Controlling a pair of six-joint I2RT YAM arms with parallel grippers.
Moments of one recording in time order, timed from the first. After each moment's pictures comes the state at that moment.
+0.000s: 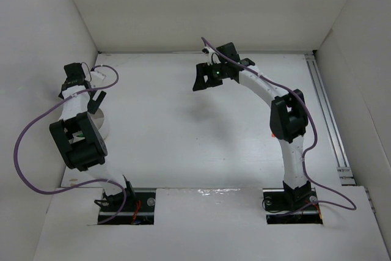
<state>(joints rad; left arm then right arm) 0.39 1.71 1.31 -0.56 -0.20 0.85 0.47 2.18 1.92 -0.52 -0.53 0.19</state>
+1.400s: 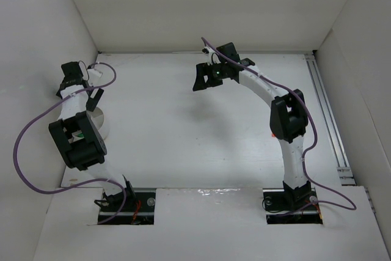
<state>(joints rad) 0.41 1.72 1.33 -0.52 -0.20 0.83 0.47 2.18 1.92 -0.52 -0.52 0.18</state>
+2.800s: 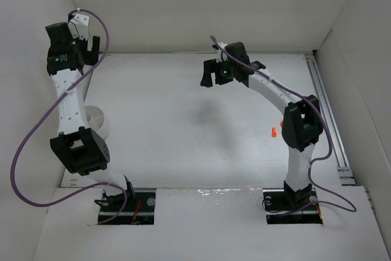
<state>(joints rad) 0.32 1.65 1.78 -0.61 0.01 0.44 0.46 2.01 1.74 -0.42 -0.35 0.19</state>
